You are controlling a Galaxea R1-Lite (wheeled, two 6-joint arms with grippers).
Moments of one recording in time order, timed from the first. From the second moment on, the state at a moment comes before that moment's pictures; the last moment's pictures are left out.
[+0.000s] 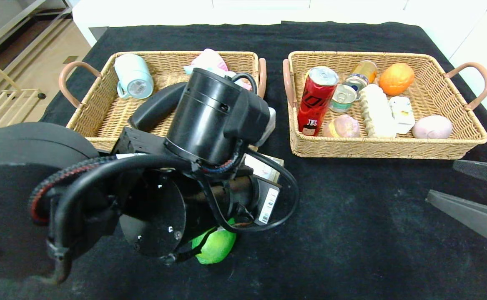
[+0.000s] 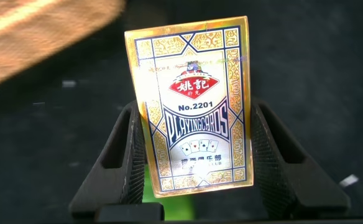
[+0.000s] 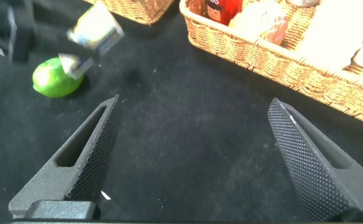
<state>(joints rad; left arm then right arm) -0.91 1.70 -1.34 0.19 0.46 -0.13 0.26 1.05 -0.60 -0.35 0.39 -0.05</state>
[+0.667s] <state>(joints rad) -0.70 1.55 -1.32 0.20 0.45 -0.12 0.26 1.06 -0.60 -0.36 0.39 -0.05</state>
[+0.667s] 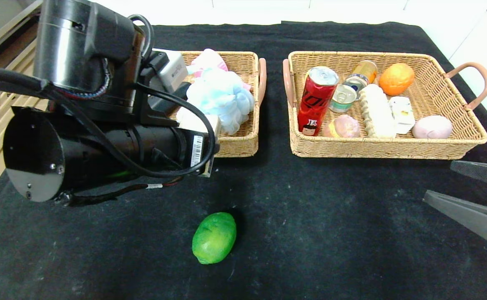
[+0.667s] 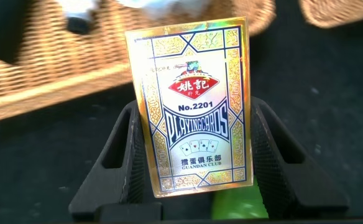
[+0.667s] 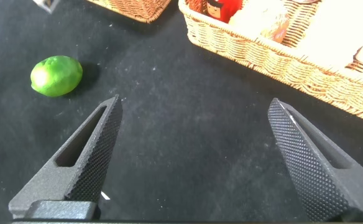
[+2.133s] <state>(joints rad) -0.37 1.77 -1.66 0.18 0.31 -0.04 0.25 1.06 -0.61 -0.36 0.39 -0.05</state>
